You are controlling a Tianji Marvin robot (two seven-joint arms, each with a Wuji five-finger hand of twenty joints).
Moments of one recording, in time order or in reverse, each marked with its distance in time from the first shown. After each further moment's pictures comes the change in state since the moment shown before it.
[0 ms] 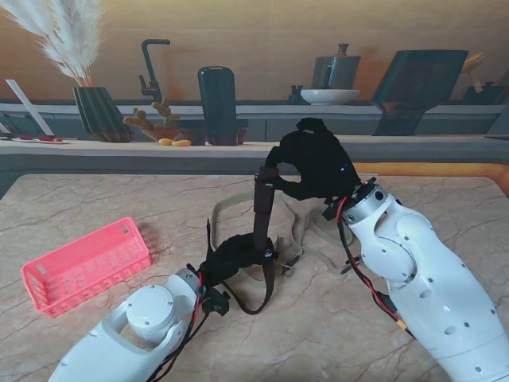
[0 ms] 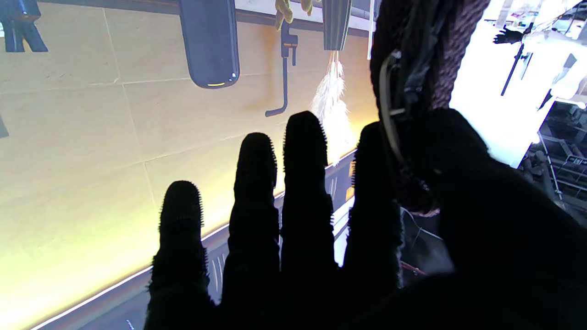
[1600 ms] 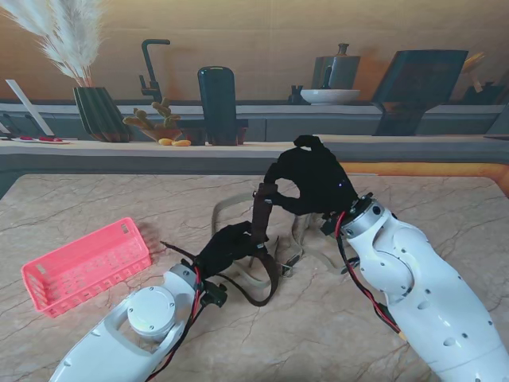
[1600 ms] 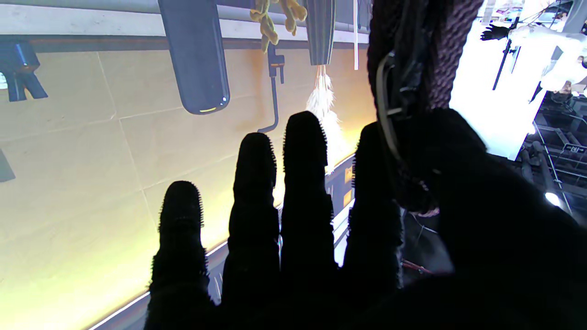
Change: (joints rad) left arm -0.002 -0.010 -0.011 0.010 0.151 -0.075 0.128; right arm -0.049 0.000 -0.006 0.018 0.016 -0.029 -0.022; left_hand -0.033 -0.057 0.145 -0.002 -0.010 0.021 -0.030 -0.137 0.167 -0.034 0.101 0.127 0.150 0.020 0.208 0.129 0.096 0.054 0.231 0.038; right_hand 0.000 0.000 0.008 0.000 0.000 0.000 -0.006 -0.007 0.000 0.000 0.000 0.000 0.000 0.005 0.000 0.000 0.000 0.000 -0.015 0.023
